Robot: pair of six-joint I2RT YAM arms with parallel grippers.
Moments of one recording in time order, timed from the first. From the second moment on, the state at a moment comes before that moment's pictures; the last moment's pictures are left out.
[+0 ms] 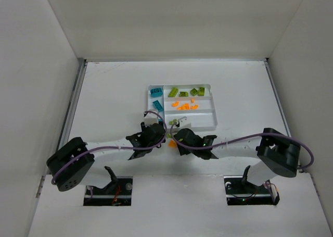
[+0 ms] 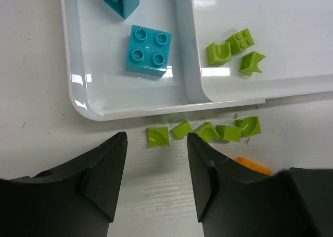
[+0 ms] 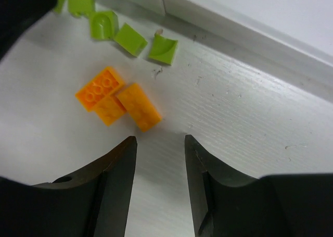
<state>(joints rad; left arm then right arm) -0.94 1.32 0.49 0.07 -0.54 -0.72 1.11 1.51 0.70 -0.10 0.39 0.54</state>
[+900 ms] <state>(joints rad) -0.94 1.32 0.48 0.08 -0.54 -0.72 1.13 1.38 0.69 -0.11 0.41 0.54</state>
